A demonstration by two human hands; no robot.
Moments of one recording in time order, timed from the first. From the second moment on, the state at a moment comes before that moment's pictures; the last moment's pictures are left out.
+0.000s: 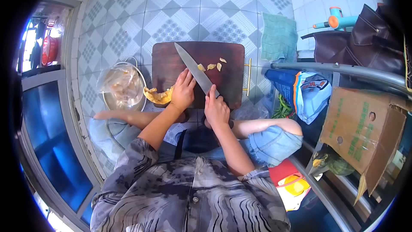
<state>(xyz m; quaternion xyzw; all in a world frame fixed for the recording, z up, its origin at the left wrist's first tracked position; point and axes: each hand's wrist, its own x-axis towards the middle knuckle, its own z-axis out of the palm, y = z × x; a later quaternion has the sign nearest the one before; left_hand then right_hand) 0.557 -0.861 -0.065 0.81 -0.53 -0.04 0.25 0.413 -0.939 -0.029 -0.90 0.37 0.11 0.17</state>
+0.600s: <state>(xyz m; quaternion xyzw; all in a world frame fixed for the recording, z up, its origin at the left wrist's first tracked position) 0.553 -0.862 -0.069 0.81 -0.53 -0.04 0.25 0.449 -0.949 -0.028 -0.90 0.37 0.07 0.21</state>
